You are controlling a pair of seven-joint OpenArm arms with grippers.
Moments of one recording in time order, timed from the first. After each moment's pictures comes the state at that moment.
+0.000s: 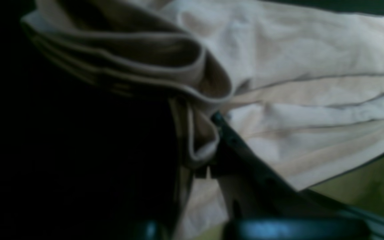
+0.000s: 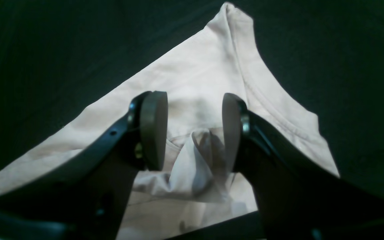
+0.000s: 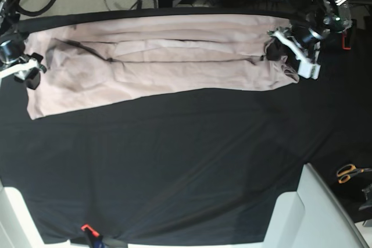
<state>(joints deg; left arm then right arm) 19.2 -10.2 -25.6 84.0 -25.1 -40.5 41.5 -21.5 5.4 31.8 99.2 31.5 13.1 -38.9</state>
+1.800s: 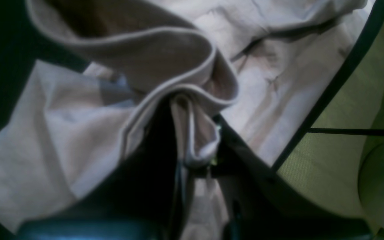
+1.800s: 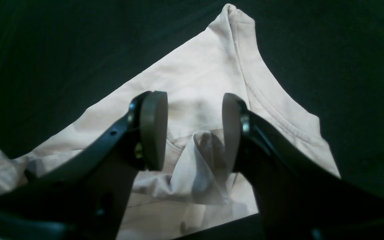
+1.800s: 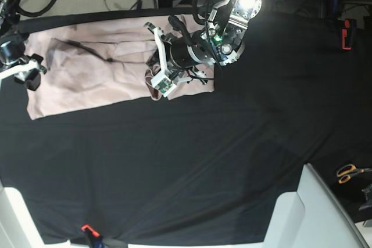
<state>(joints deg) 9.5 -1.4 20.7 88.2 -6.6 -27.3 41.5 -21.2 5.4 31.8 99.2 31.5 13.1 -38.8</state>
